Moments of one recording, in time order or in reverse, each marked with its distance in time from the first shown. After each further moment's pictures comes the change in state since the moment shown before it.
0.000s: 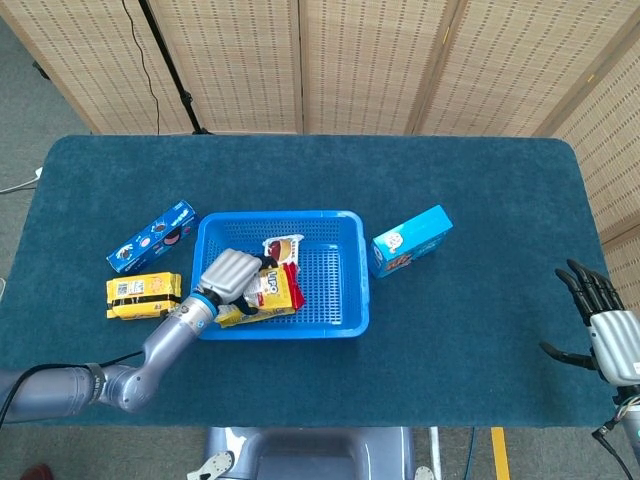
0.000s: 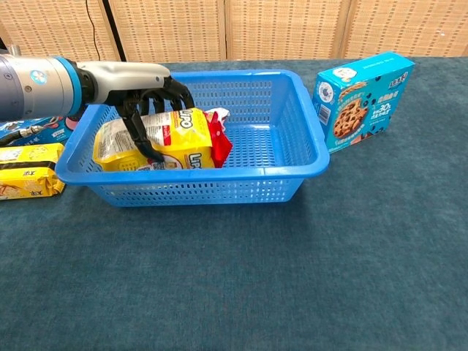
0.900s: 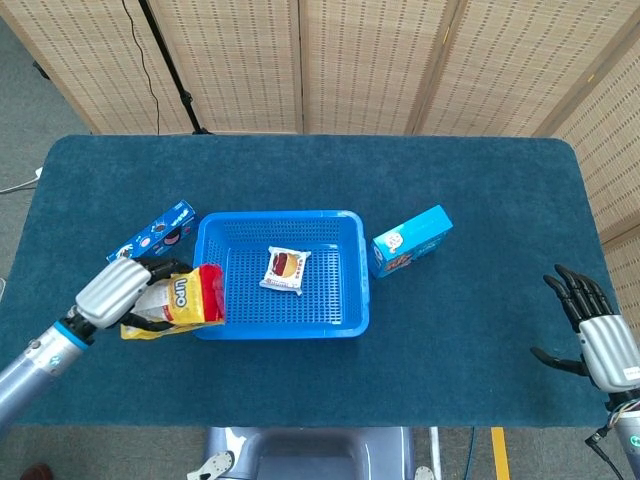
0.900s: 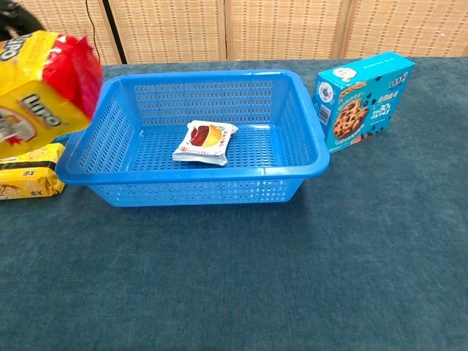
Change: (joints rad) left arm 0.422 0.420 0.147 0.012 0.919 0.349 -0.814; right arm -0.004 0.003 -0.015 -0.046 -0.040 0.025 -0.062
